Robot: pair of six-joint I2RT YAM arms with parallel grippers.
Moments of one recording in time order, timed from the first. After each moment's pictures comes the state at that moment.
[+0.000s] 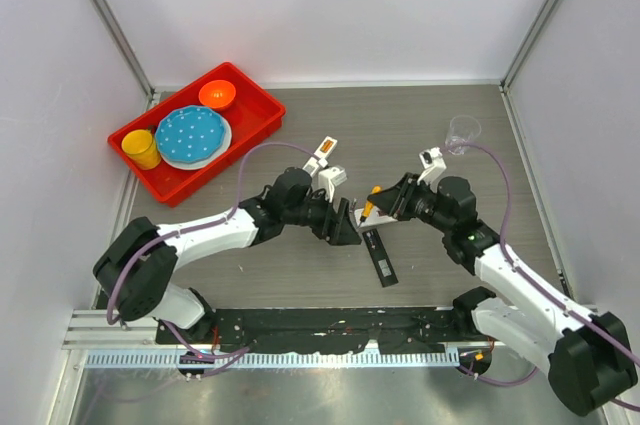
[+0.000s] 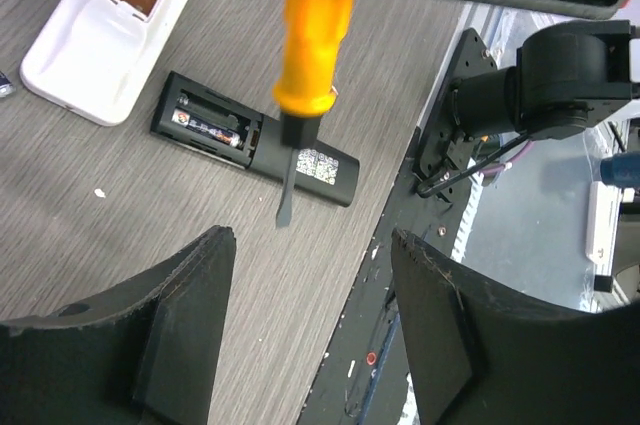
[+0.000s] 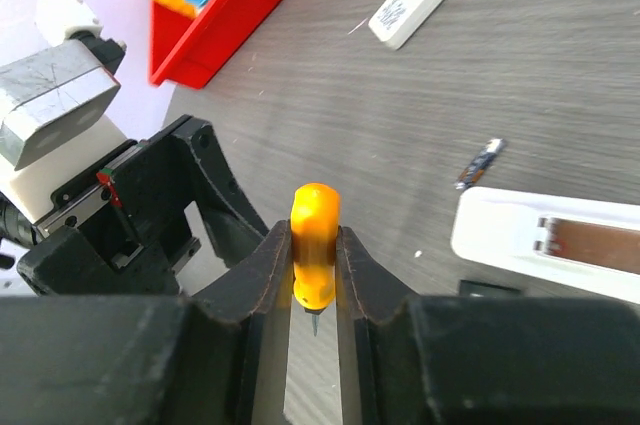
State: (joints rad) left arm -0.82 1.46 0.80 0.13 0.54 -0.46; right arm 0.42 0.91 0.46 0.18 -0.38 0.71
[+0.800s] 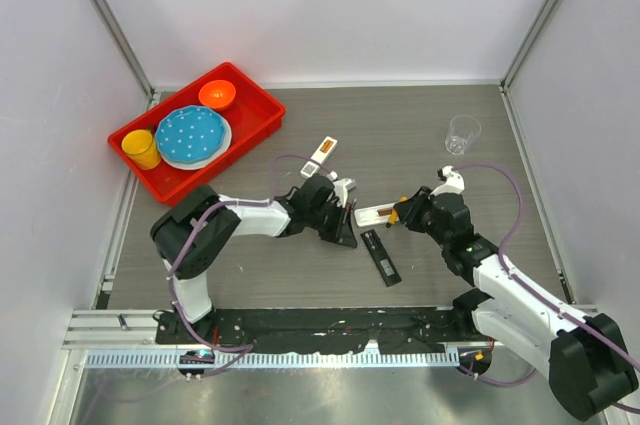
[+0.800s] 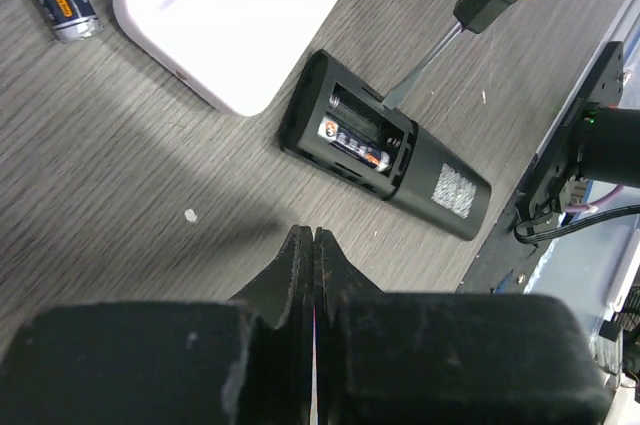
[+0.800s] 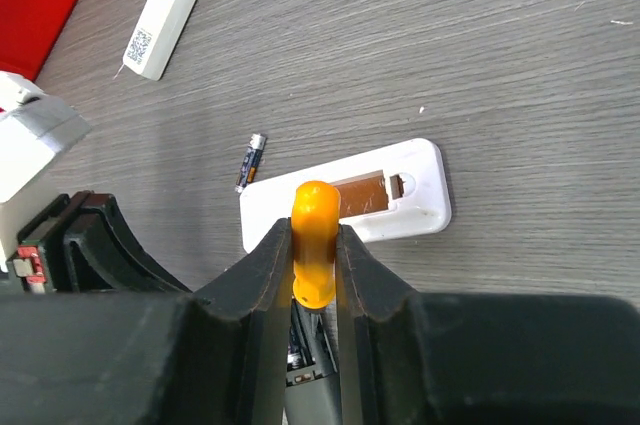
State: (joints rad) left arm -0.82 1.81 0.88 0.16 0.48 -0.56; right arm 0.42 0.85 0.32 0.09 0.07 0.65
